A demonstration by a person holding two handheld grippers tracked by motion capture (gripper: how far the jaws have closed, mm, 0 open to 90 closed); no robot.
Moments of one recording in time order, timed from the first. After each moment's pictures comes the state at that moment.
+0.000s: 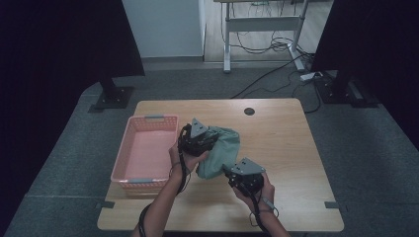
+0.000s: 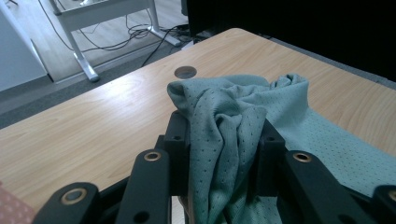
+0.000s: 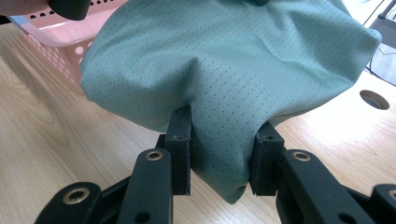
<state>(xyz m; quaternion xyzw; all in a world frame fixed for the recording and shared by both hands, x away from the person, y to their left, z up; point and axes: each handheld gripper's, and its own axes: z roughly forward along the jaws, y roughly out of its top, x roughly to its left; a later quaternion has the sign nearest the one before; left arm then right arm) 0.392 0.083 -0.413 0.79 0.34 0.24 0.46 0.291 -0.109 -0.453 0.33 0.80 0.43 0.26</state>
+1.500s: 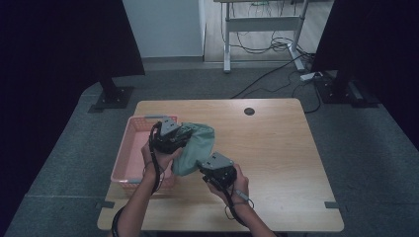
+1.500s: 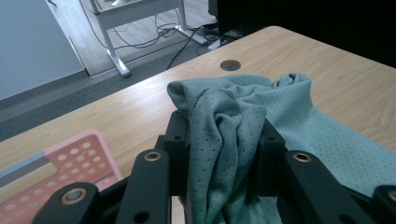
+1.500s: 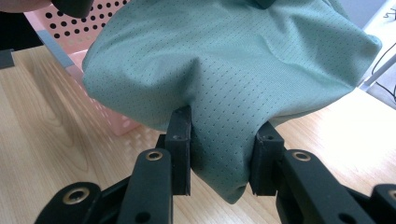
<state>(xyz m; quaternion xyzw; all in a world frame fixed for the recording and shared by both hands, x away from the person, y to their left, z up) 0.388 0.158 -0.396 0.77 0.36 0.27 0.44 0.304 -0.037 -0.436 0.29 0.82 0.43 0.25</state>
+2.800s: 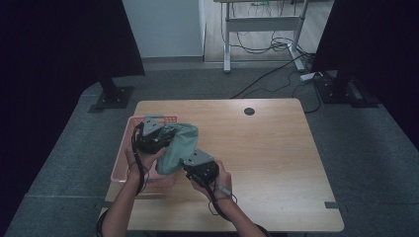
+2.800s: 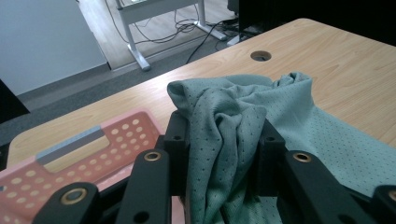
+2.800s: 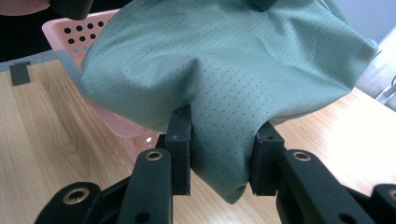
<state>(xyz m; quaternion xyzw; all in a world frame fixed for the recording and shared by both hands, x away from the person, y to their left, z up) 0.388 0.205 -0.398 0.76 0.38 0.29 0.42 0.315 0.009 -0.435 0.27 0.83 0.44 0.23</state>
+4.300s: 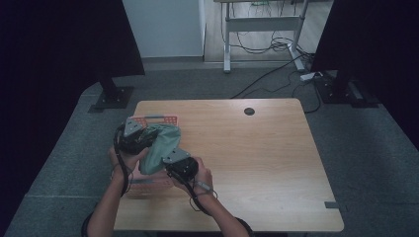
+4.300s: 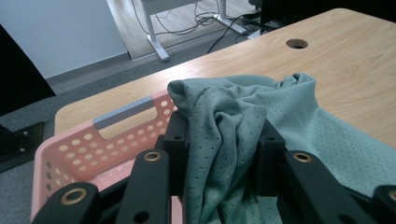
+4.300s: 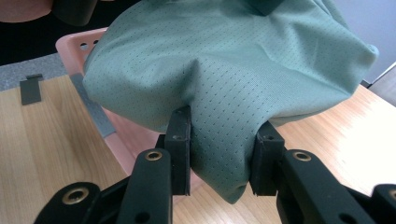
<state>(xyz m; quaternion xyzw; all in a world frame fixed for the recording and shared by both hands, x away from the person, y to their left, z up) 0.392 0.260 -0.409 0.75 0.41 0.31 0.41 0.330 0.065 -0.442 0.25 0.83 0.44 0.22</state>
